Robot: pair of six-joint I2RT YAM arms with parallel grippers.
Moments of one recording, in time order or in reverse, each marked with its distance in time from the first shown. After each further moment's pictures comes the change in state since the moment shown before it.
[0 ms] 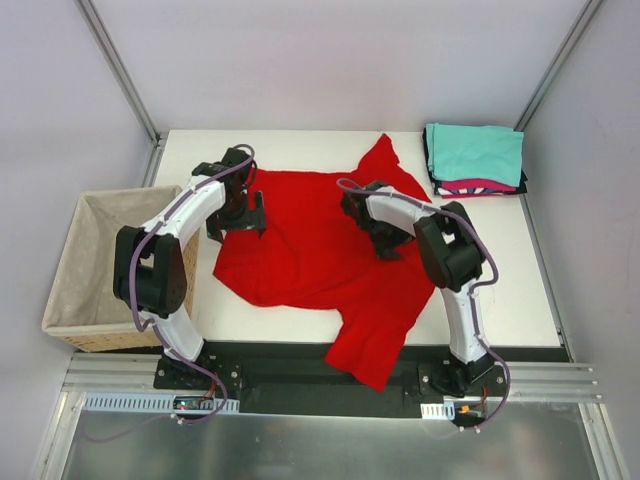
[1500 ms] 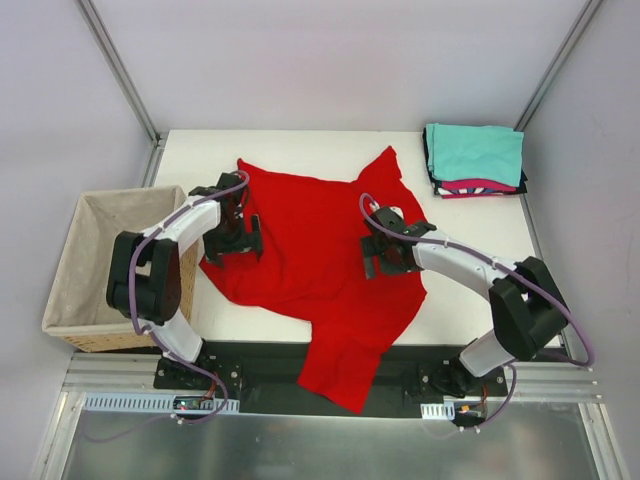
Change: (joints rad) left arm 0.042 -0.079 -0.260 0.129 0.121 -0.009; right arm 0.059 -0.617 -0.577 0.526 -0.454 -0.010
